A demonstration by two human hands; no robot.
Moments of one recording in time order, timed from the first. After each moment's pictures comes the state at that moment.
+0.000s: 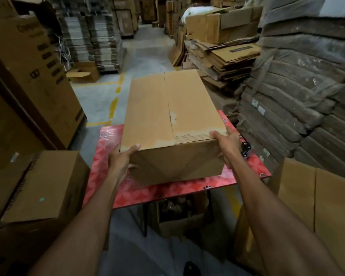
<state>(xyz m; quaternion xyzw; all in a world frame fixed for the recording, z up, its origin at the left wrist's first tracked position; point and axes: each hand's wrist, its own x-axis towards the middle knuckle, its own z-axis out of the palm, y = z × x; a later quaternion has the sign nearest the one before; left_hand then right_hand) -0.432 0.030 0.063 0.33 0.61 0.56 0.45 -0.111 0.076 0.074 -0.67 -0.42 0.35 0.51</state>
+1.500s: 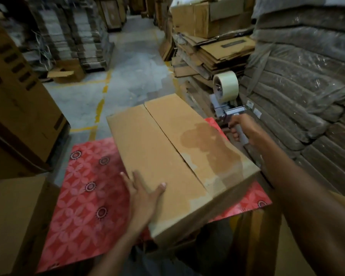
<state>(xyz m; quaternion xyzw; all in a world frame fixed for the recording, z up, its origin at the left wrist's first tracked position) -0.292 0.099 0.025 0.51 0.74 0.30 0.31 0.021 0.270 0.115 -0.65 -0.39 0.51 0.41</state>
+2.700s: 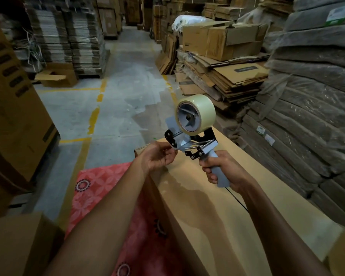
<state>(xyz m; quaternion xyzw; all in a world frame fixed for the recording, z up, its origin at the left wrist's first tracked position) -0.437 0.415 0.085 0.13 0.37 0.38 0.83 -0.213 0.321 0.119 -0.48 -0.52 0.61 0.37</state>
